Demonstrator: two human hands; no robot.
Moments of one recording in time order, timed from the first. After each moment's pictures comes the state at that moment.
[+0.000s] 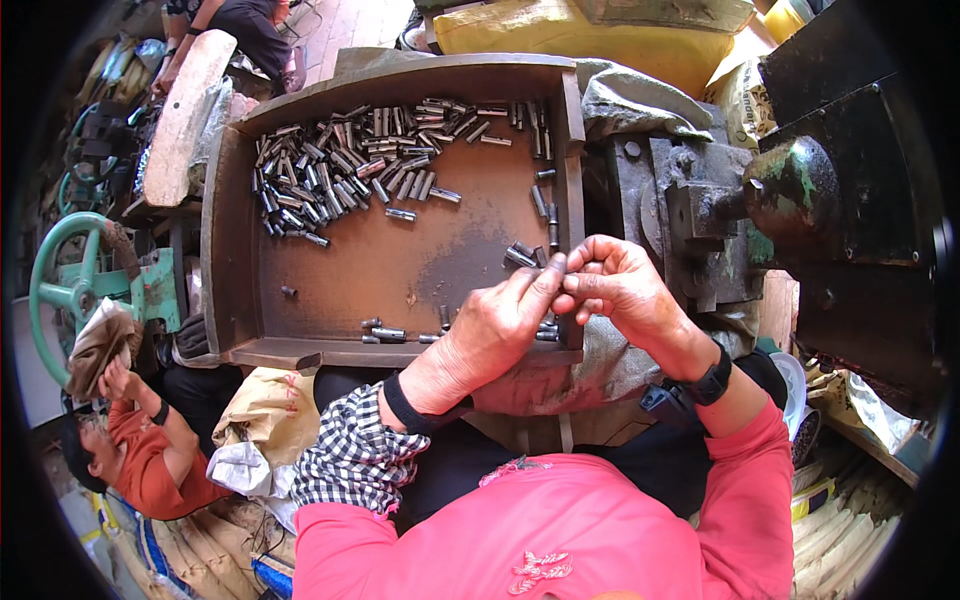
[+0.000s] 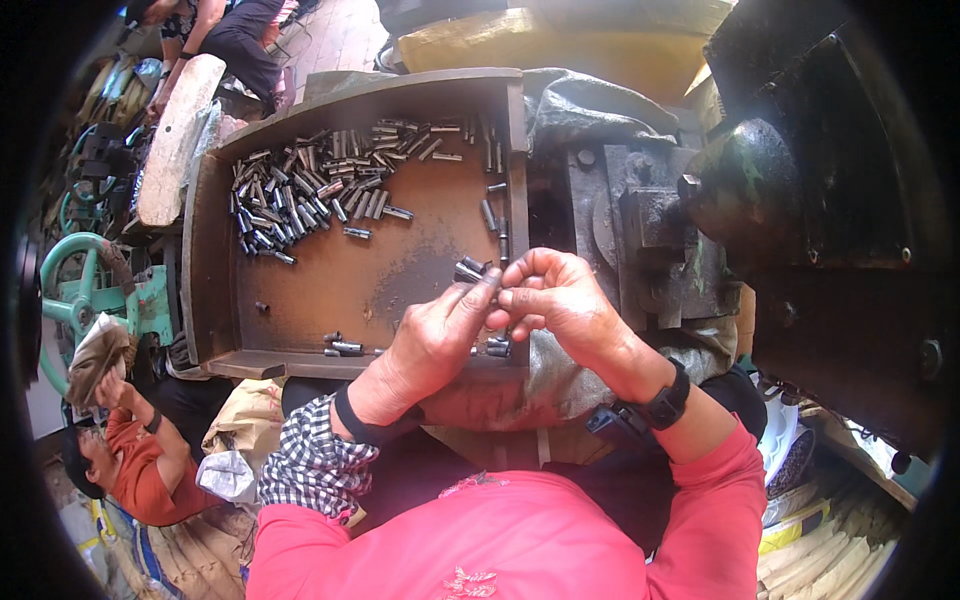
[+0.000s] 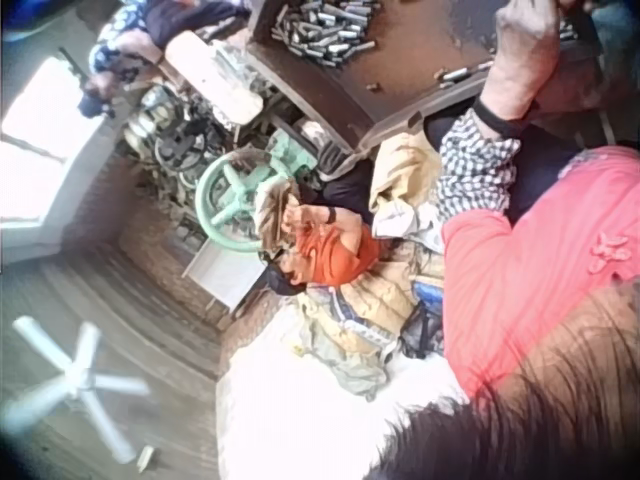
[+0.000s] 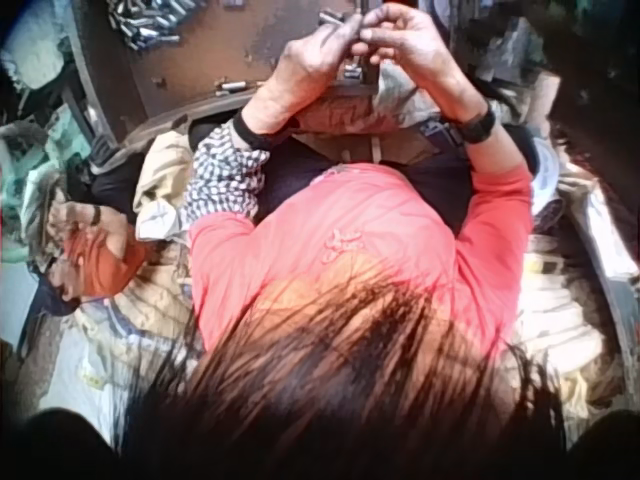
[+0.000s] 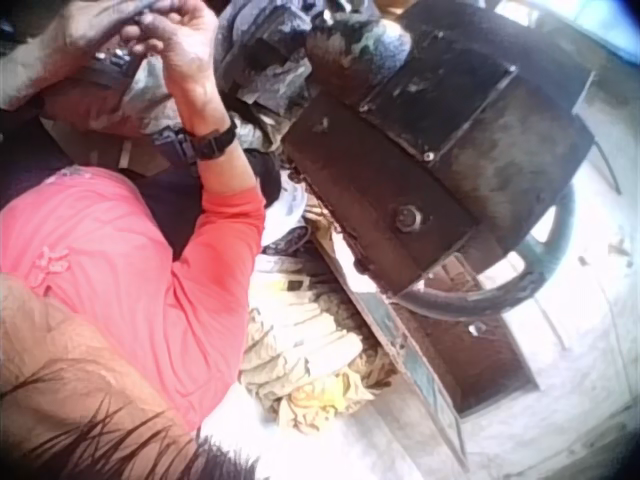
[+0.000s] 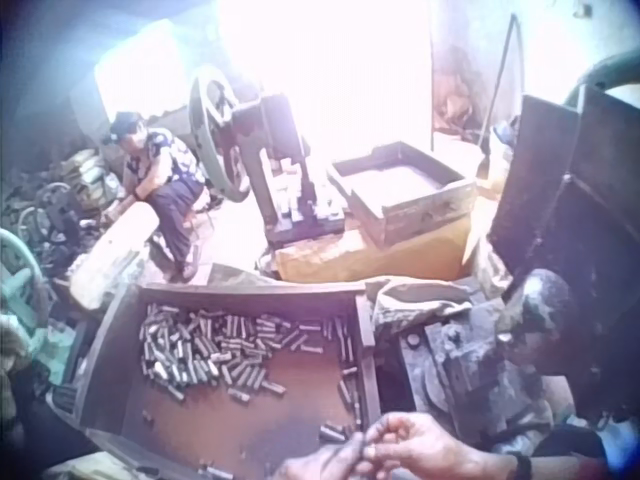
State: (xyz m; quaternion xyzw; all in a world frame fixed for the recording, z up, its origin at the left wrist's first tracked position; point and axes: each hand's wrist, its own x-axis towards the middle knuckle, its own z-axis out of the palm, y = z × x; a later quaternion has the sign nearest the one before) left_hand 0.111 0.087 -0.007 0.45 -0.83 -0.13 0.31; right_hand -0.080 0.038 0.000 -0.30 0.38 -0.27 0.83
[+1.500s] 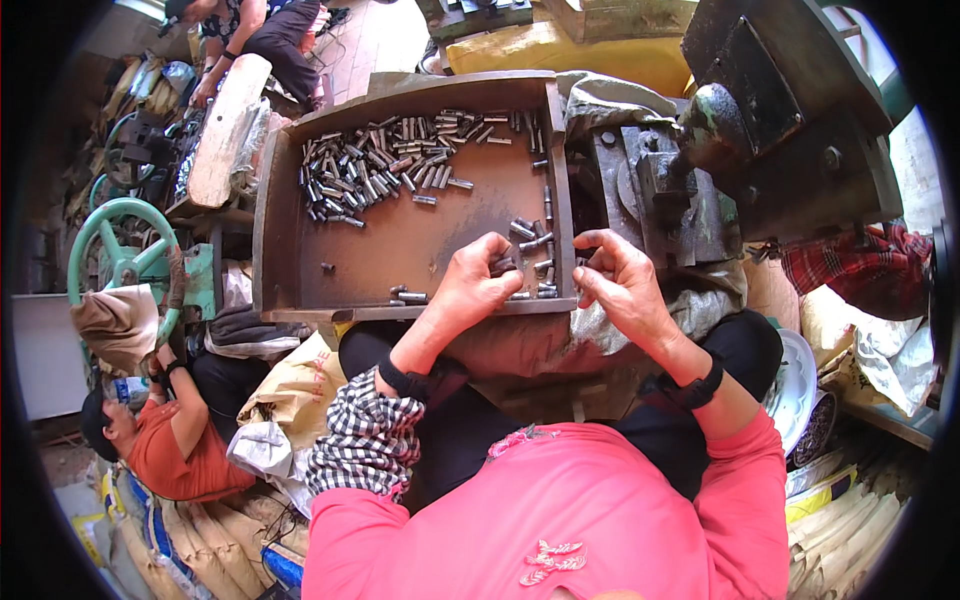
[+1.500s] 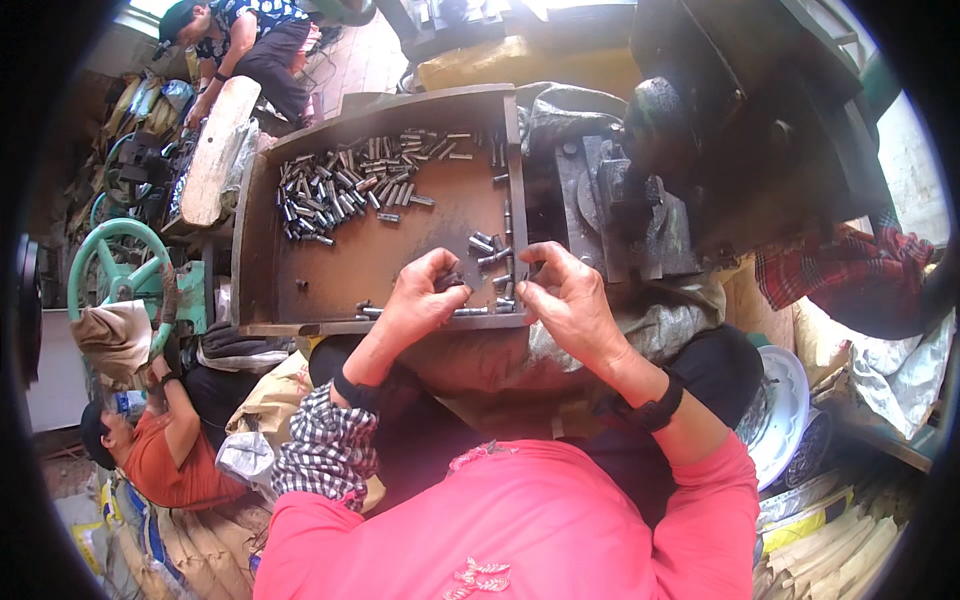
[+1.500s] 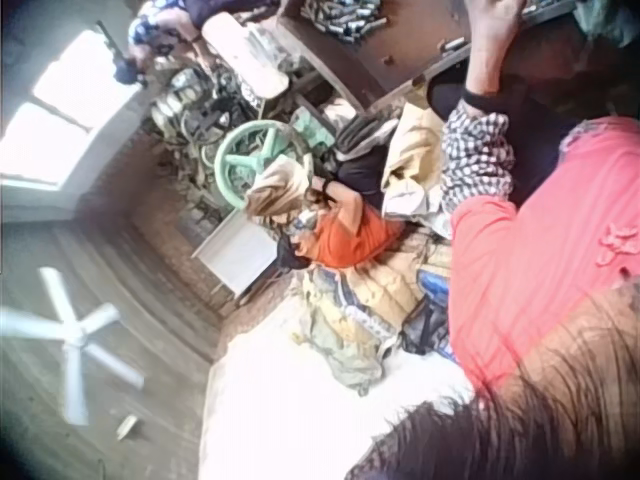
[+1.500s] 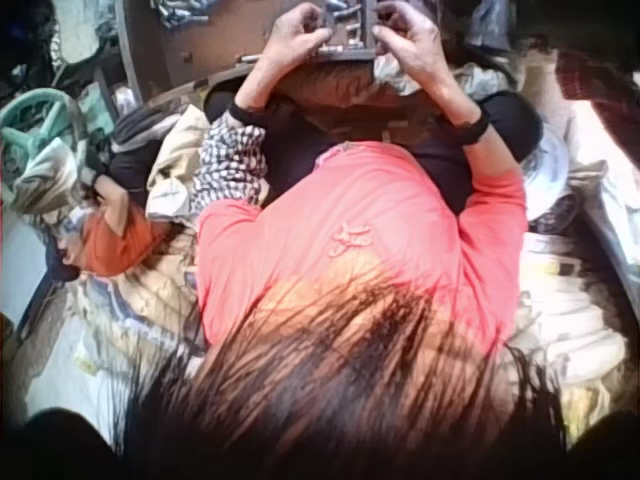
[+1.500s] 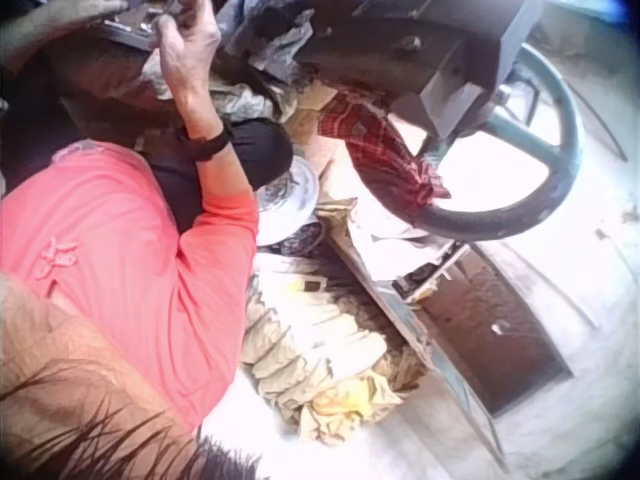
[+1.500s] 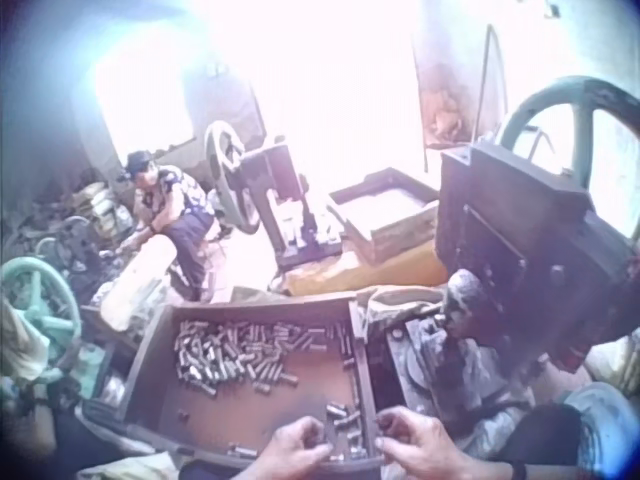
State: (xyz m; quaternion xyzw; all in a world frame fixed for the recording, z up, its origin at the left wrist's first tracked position) left_hand 0.132 0.114 0.013 0.56 -0.72 -0.33 0.25; right_hand -0.088 0.107 0.030 -0.56 0.46 -0.37 0.58
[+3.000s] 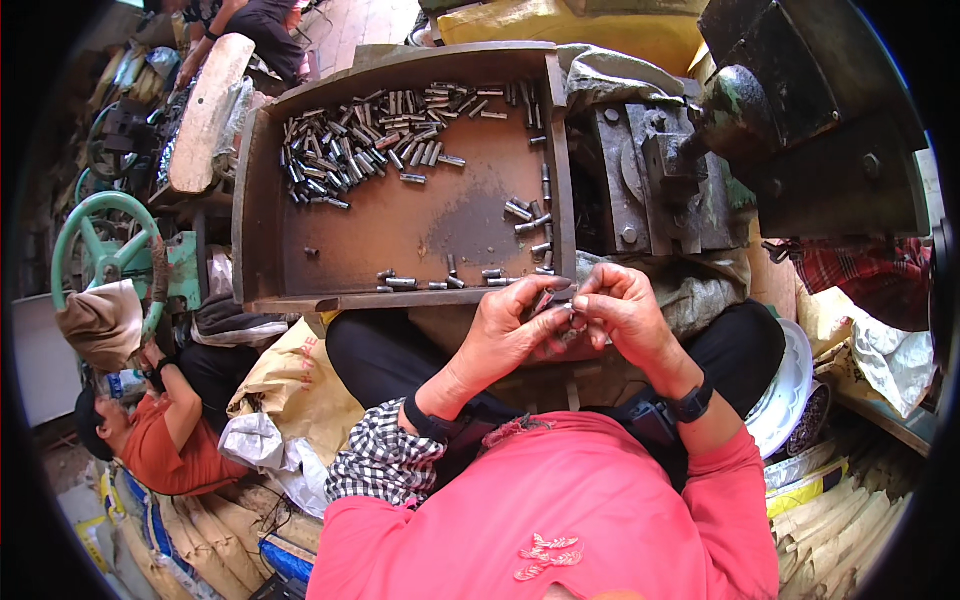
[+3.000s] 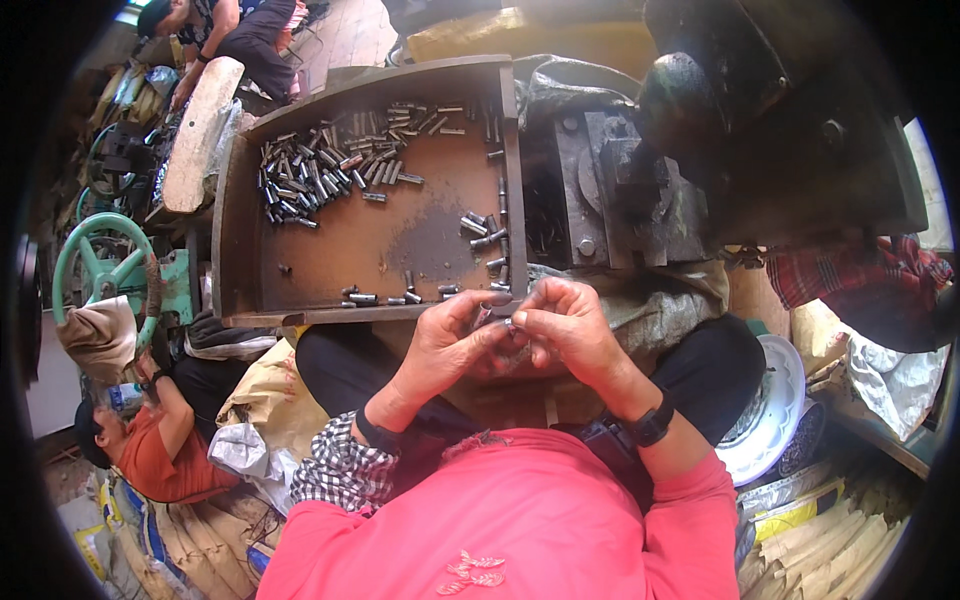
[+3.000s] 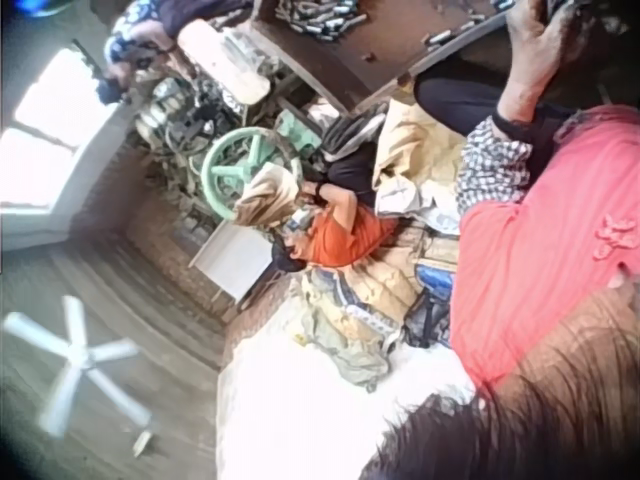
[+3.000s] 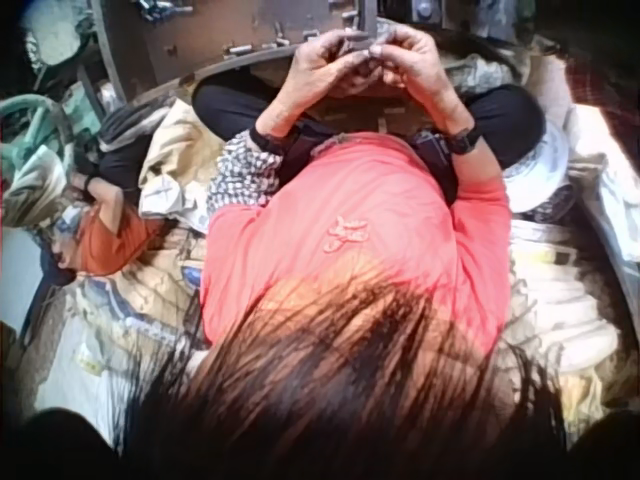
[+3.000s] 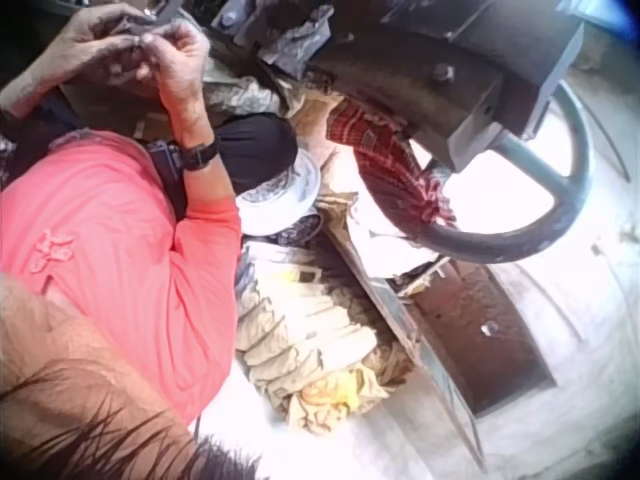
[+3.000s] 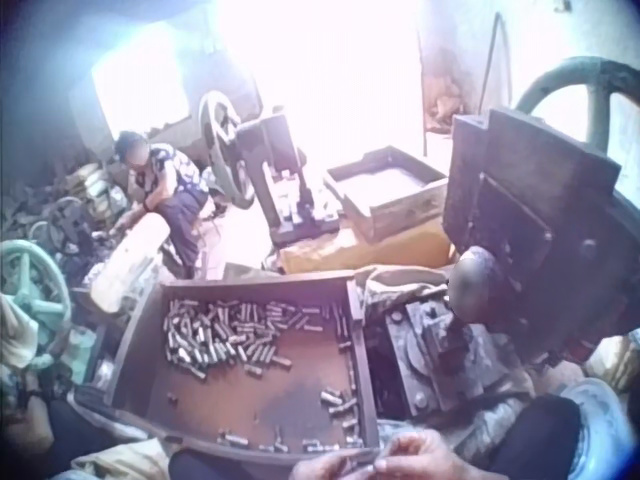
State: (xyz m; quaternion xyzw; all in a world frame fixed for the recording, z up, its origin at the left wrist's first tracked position) left_hand 0.092 0.167 0.025 0.44 -0.46 -0.69 0.34; right_hand -0.100 0.131 0.014 -0.34 0.35 -0.31 0.82
